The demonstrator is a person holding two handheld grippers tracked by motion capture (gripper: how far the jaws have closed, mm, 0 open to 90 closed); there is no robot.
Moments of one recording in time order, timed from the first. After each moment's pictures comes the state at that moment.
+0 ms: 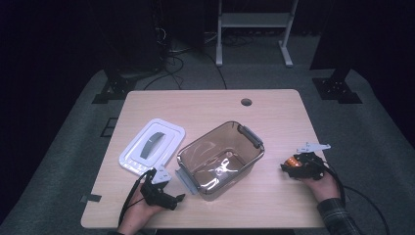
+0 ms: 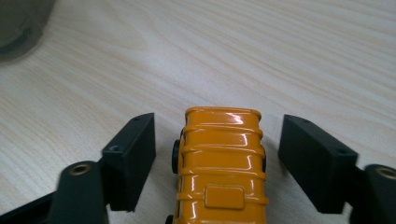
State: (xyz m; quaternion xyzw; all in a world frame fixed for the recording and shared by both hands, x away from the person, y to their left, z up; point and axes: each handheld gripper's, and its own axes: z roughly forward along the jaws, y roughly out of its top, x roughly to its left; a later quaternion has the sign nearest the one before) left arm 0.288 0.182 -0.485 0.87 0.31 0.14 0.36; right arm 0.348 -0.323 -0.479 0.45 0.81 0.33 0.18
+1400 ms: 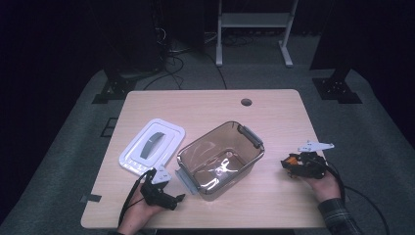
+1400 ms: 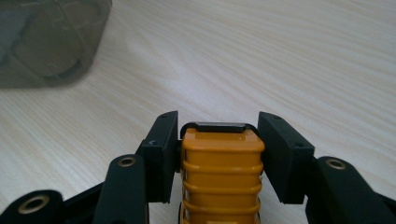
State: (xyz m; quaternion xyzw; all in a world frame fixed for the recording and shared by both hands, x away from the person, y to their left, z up) left arm 0.288 0.182 -0.485 0.87 0.31 0.14 0.36; right arm 0.338 -0.316 -0.456 0.43 0.81 0.36 0.18
